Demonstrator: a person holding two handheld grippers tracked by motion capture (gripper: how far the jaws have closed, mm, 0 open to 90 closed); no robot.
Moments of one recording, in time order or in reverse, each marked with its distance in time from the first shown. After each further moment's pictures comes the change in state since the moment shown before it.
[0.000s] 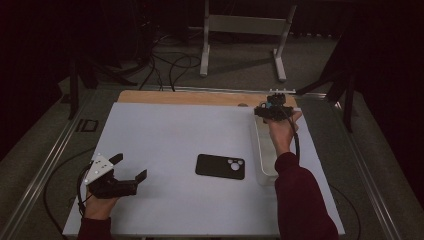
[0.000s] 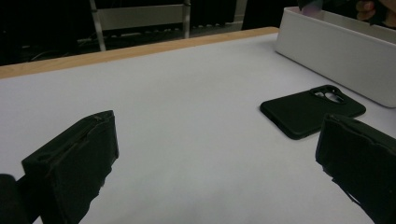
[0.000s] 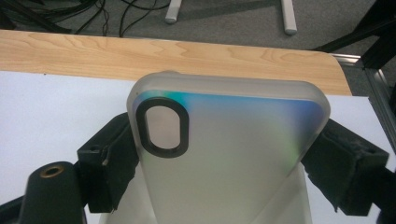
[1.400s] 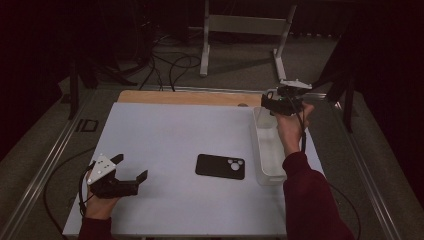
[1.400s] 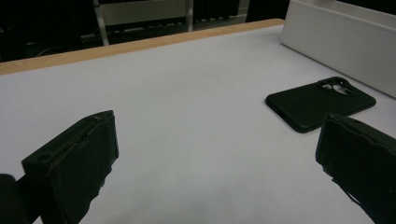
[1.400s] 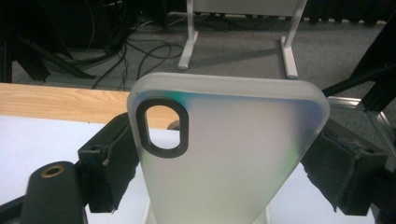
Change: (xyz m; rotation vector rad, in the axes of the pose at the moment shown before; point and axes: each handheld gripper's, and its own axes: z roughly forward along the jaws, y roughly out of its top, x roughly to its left) left arm 0.000 -0.002 0.003 0.021 0.016 0.012; right arm -0.007 0.022 -0.058 -0.184 0.046 0.013
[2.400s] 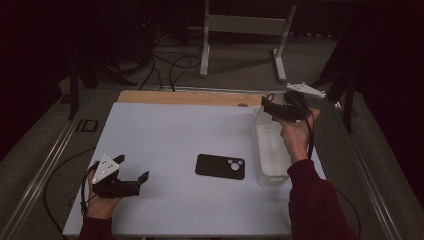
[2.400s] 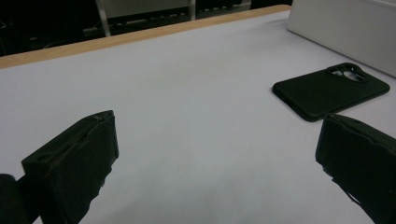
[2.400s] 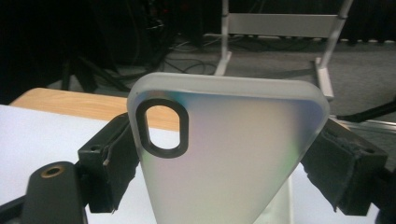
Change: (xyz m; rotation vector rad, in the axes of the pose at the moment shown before) left arm 0.000 -0.004 0.006 0.039 0.017 0.025; right arm 0.004 -0.001 -0.050 -0.091 0.147 -0.008
